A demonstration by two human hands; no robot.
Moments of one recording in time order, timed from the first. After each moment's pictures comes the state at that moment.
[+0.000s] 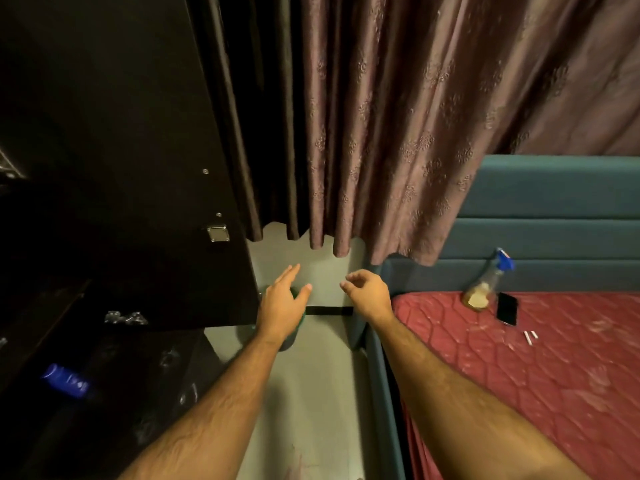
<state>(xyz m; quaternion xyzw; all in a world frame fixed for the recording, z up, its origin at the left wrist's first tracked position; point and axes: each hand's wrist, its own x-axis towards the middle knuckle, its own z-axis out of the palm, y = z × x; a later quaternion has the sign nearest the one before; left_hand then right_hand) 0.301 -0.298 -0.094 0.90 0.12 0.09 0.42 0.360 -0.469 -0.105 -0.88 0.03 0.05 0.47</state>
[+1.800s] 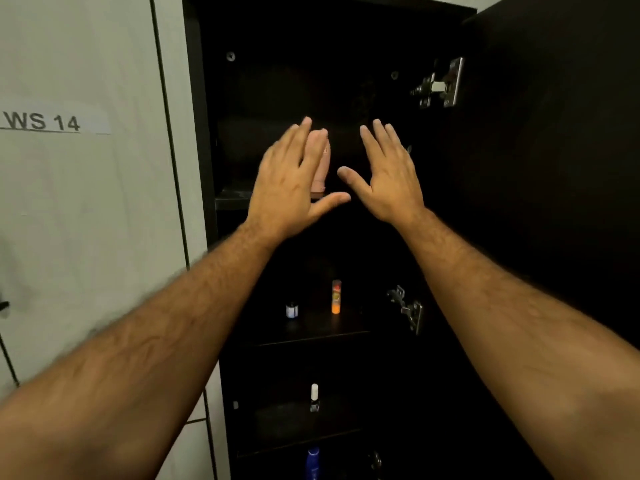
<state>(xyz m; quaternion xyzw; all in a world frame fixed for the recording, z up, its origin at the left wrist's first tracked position) 0.163 0.091 0.285 0.74 0.39 0.42 -0.35 0.360 0.103 0.301 -0.51 -0.71 -0.25 0.41</state>
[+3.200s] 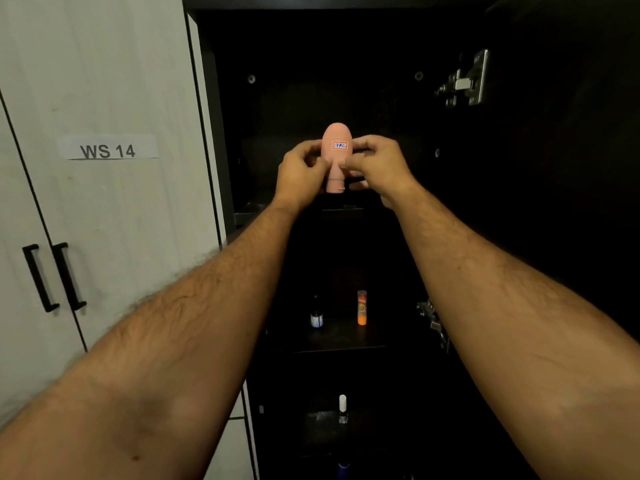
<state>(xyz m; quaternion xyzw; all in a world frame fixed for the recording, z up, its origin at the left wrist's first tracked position) 0.180 0.123 0.327 0.66 0.42 0.61 0.14 0.324 0.131 0.342 -0.38 -0.66 0.29 0.58</state>
